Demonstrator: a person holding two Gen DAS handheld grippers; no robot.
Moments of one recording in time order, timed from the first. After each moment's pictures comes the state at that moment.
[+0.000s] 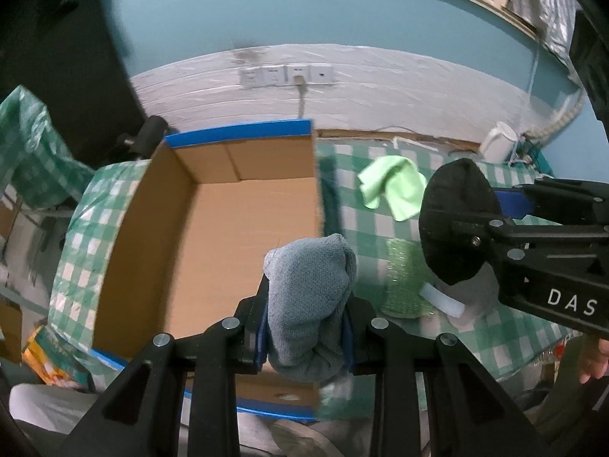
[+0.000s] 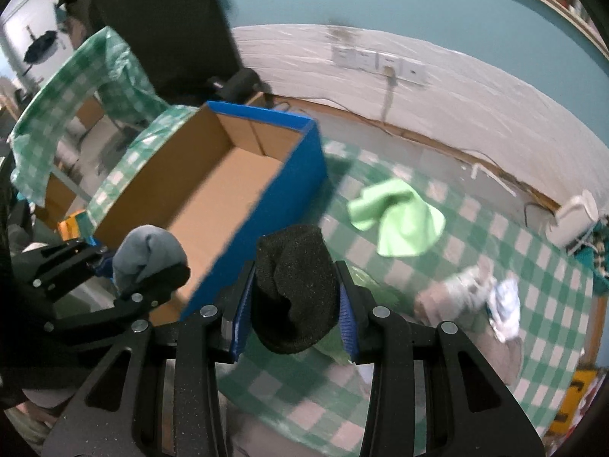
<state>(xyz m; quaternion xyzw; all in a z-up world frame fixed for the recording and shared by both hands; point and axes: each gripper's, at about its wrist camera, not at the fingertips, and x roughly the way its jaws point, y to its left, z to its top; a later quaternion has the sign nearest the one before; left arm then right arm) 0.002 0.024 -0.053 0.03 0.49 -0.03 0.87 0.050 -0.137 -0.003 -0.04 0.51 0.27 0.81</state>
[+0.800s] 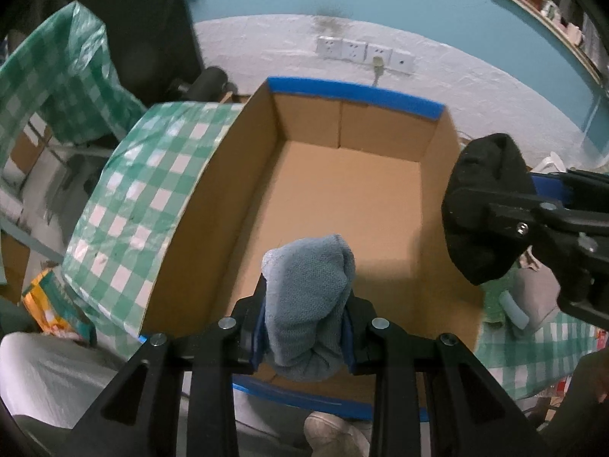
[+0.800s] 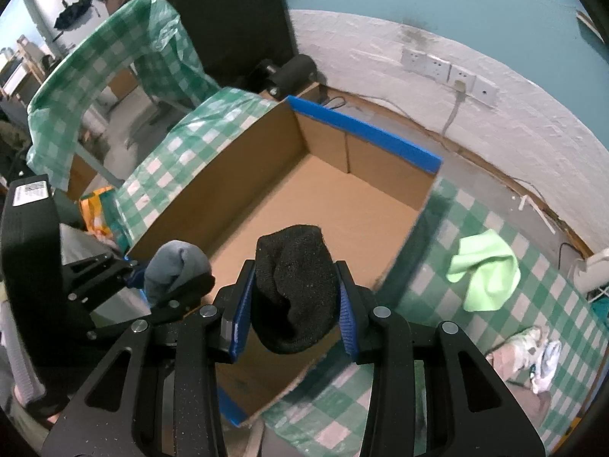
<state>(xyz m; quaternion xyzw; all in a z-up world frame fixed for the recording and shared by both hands) 0.011 0.129 -0.085 -0.03 0.53 0.06 0.85 0.068 -0.019 -0.010 -0.07 0.53 0.34 0.78</state>
